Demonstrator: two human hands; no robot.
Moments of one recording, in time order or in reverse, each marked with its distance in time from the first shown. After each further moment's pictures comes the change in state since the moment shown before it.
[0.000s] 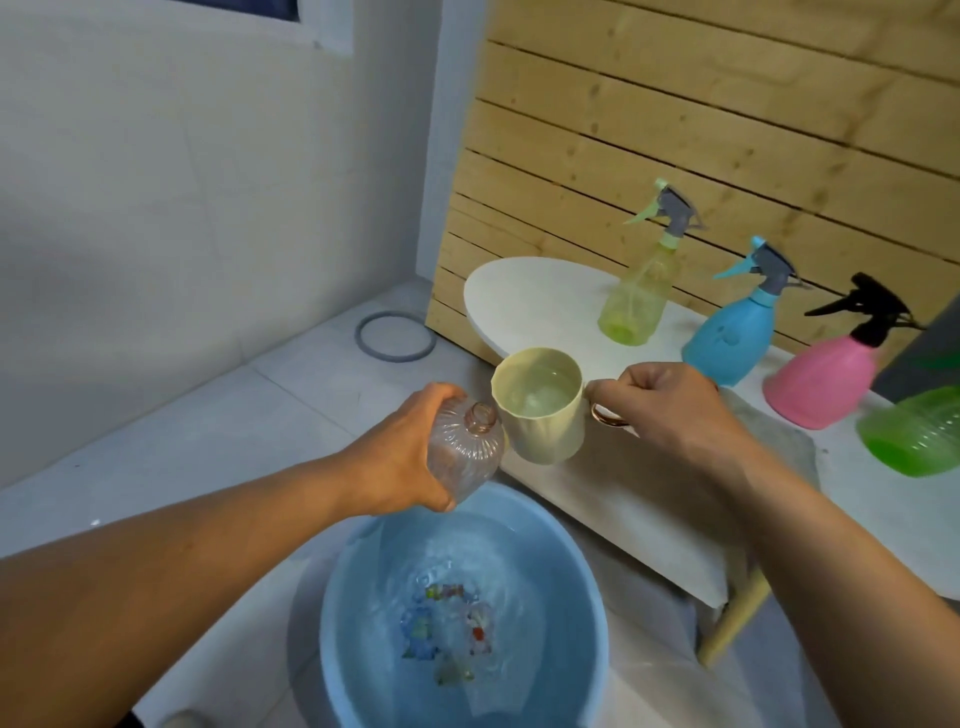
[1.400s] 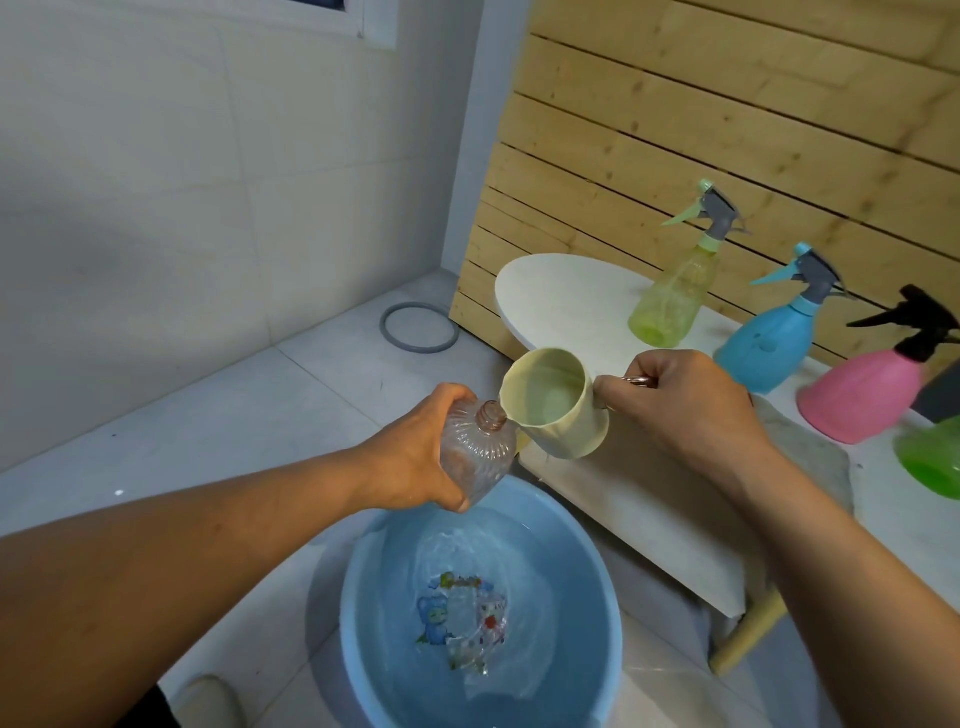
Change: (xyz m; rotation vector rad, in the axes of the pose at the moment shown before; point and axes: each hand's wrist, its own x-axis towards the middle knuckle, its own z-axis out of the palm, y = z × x) left_hand -0.016 -0.011 -0.003 -0.088 -0.034 -0.090; right_hand -0.014 -0.035 0.010 -0.228 0.082 -0.159
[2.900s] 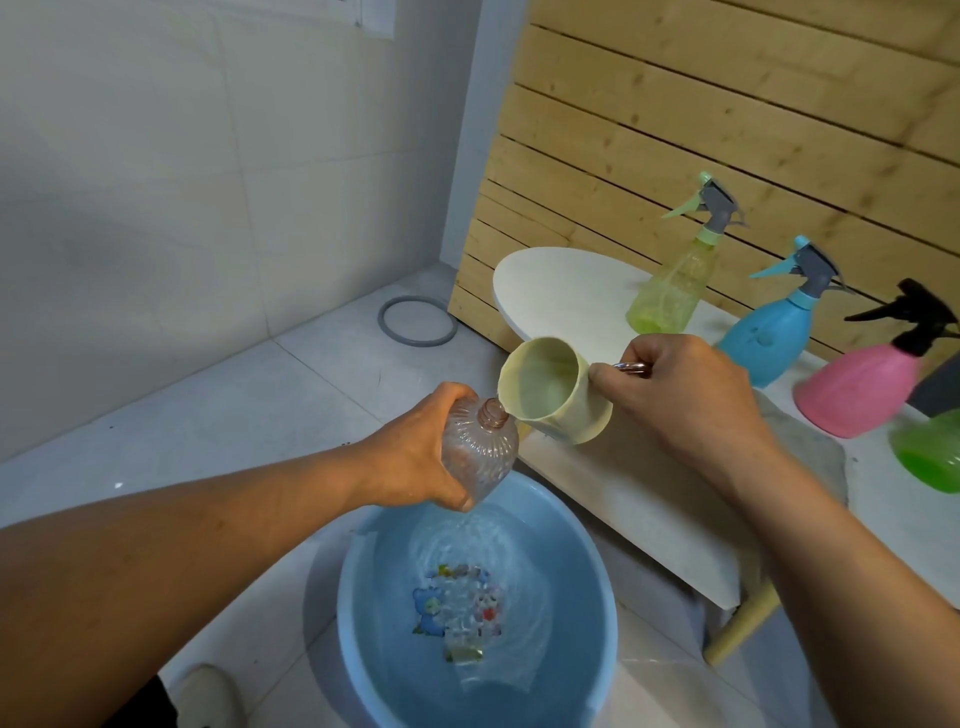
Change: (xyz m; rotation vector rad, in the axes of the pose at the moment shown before) left_hand -0.004 0.004 0.006 -0.049 -0.030 0.007; right_hand -0.007 -0.011 -0.004 -0.104 0.112 -0.066
